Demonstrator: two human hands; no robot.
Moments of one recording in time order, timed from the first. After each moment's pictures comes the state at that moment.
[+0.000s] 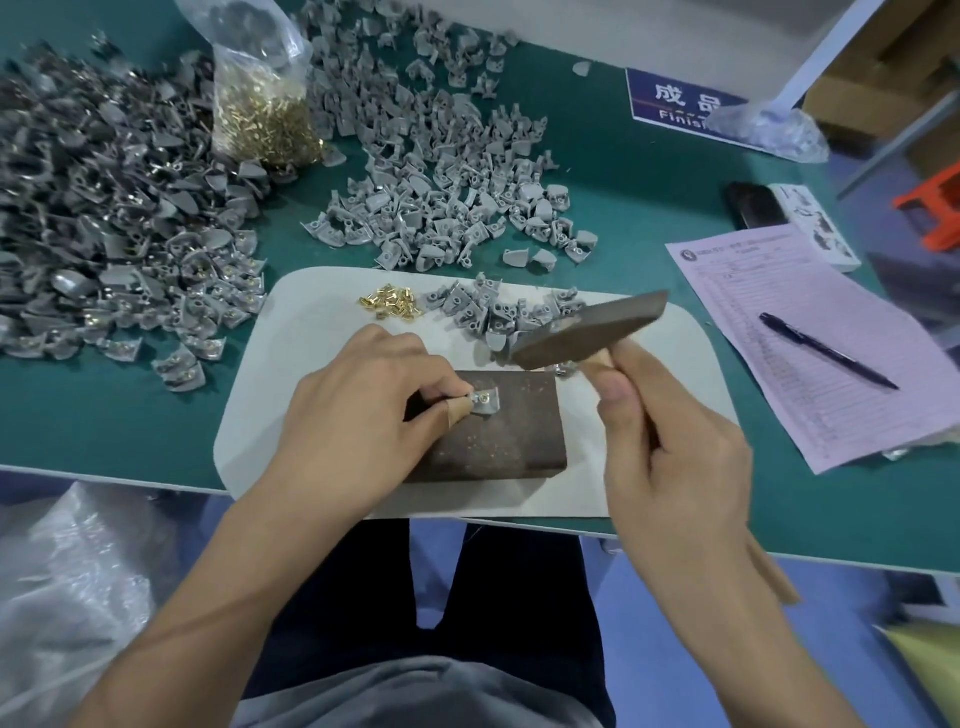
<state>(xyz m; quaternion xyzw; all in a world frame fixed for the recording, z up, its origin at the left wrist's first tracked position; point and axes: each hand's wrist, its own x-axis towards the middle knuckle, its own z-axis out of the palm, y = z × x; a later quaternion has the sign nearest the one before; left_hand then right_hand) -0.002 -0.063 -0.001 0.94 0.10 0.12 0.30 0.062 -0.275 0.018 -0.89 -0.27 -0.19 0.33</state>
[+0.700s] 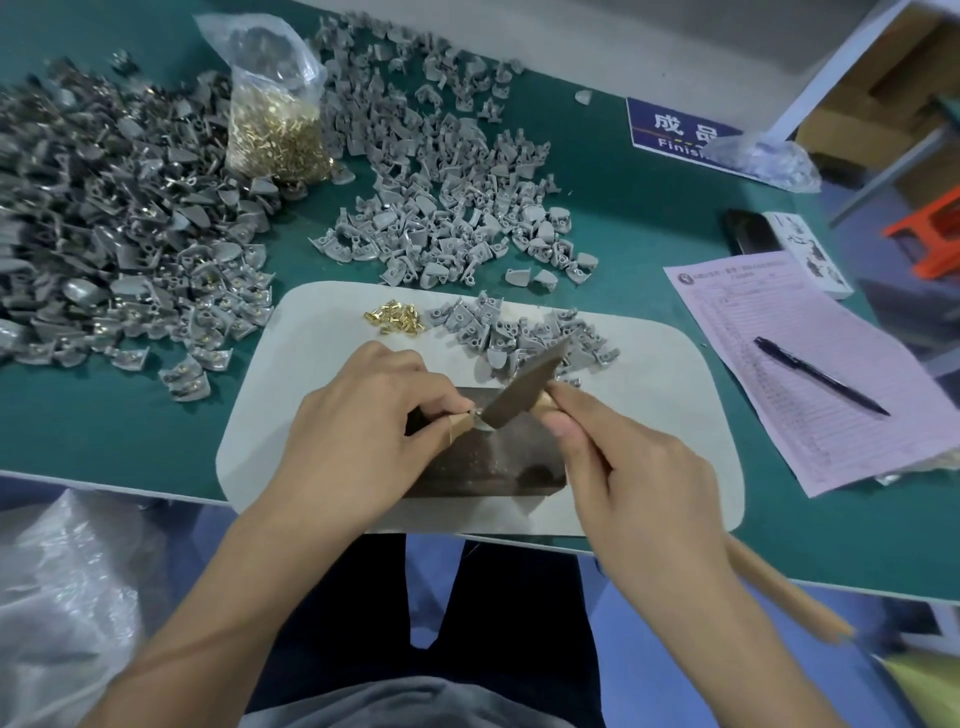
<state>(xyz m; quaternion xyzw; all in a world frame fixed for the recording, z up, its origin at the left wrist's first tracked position) -0.003 -0.063 -0.005 0.93 0.10 0.13 0.33 0.059 -0.273 0.014 -0.92 -0.30 -0.13 0.23</state>
